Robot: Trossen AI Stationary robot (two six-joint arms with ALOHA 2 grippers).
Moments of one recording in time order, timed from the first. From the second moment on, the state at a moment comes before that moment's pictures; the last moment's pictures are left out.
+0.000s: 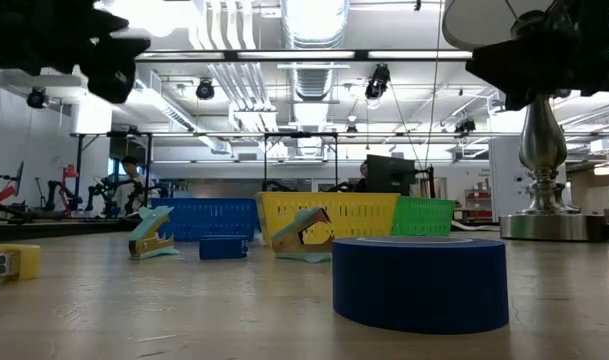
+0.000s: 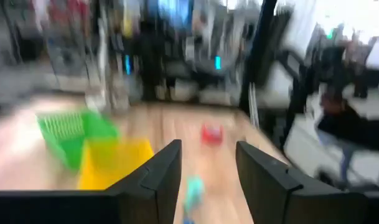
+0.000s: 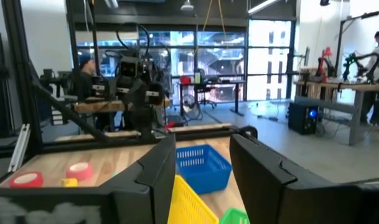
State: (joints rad) left arm -0.26 0.55 0.18 0.25 -0.11 -0.17; right arm 0.09 0.33 0.01 0.49 0.28 0.01
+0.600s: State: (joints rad) left arm -0.45 1.15 0.51 0.01 -0.02 -0.30; right arm 0.09 0.39 0.01 0.51 0.29 0.04
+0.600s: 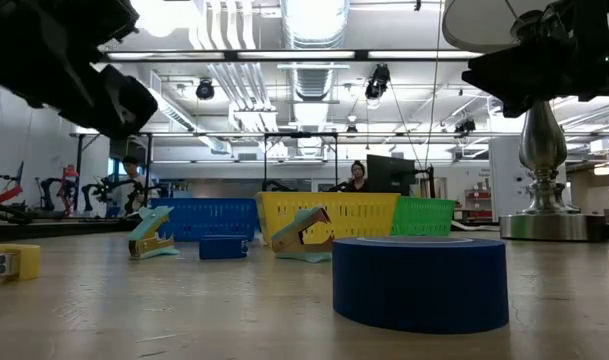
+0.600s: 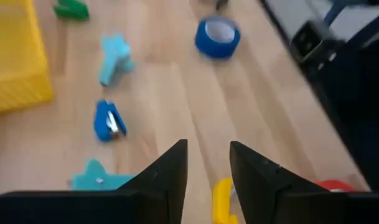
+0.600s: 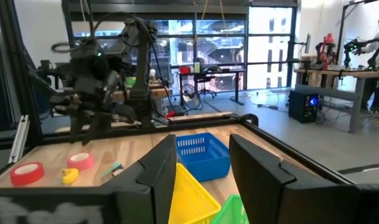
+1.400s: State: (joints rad) left arm -0.53 1.43 0.54 0.02 0.04 -0.44; right arm 0.09 0.39 0.01 0.50 0.29 0.03
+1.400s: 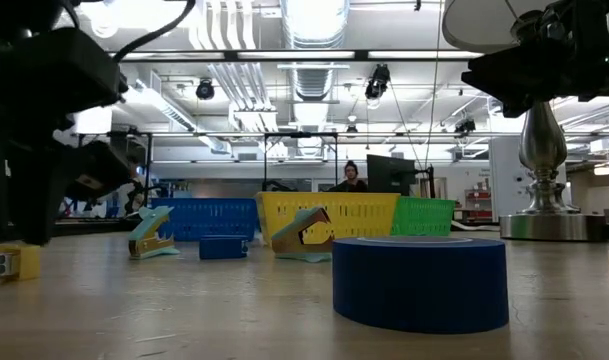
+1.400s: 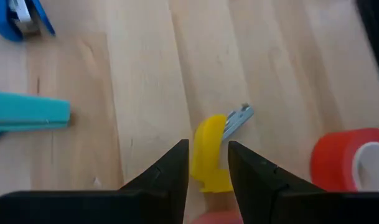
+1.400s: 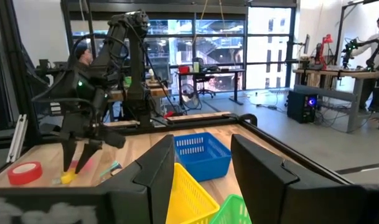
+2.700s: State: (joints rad) left arm 0.00 1.20 0.69 -0.30 -0.45 0.01; right arm 0.09 0.39 0.01 0.51 0.29 0.00
